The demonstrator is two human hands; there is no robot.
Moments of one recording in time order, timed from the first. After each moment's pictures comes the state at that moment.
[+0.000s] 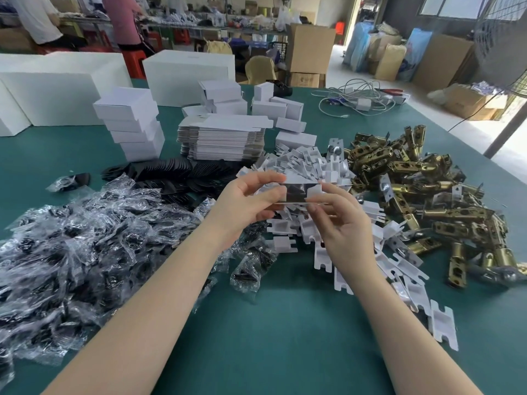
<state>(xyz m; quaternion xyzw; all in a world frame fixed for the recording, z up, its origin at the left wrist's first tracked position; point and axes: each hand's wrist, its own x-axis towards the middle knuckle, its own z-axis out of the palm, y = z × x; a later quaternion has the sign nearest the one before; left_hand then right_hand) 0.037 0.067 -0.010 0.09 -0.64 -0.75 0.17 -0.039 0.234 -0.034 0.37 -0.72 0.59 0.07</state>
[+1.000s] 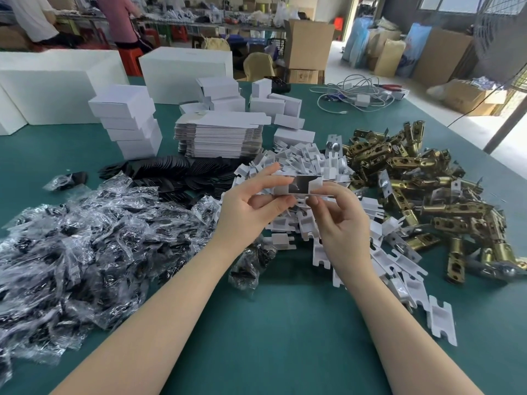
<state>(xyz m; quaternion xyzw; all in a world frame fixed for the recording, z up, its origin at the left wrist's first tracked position) 0.036 0.084 -0.030 0.01 -0.70 -0.64 0.32 -0.042 0.229 -0.043 0.35 -0.68 0.65 0.08</state>
